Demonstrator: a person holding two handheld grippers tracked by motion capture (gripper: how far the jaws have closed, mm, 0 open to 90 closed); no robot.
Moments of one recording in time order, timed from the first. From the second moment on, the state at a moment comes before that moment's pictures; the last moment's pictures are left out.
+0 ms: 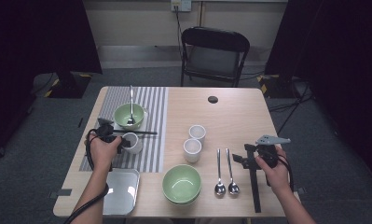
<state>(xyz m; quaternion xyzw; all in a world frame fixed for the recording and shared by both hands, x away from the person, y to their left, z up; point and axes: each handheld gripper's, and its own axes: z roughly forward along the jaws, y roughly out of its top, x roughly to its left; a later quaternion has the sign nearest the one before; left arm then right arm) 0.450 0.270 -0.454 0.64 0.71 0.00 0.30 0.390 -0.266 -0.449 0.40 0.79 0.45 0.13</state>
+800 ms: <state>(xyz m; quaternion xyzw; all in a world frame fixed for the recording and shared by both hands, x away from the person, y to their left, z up) 0.453 0.261 -0.446 0.65 0.70 0.01 0.31 0.392 -0.265 -0.451 0.40 0.79 0.45 0.13</state>
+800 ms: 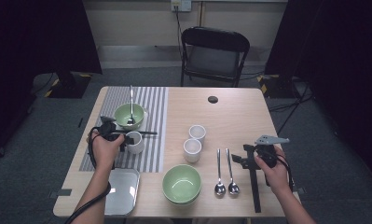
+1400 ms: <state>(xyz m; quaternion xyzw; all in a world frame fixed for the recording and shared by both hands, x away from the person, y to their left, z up) 0.452 0.259 -0.441 0.65 0.69 0.01 0.31 0.390 -0.267 -0.455 0.39 0.80 0.44 0.13</state>
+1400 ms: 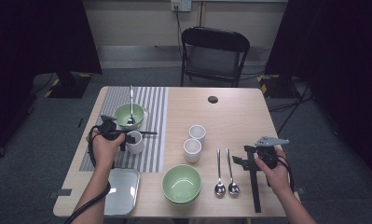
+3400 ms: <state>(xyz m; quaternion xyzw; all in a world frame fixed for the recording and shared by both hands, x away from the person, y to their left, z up) 0.414 0.289 -0.417 0.67 0.67 0.04 0.33 0.388 -0.265 -0.455 0.39 0.80 0.43 0.14</state>
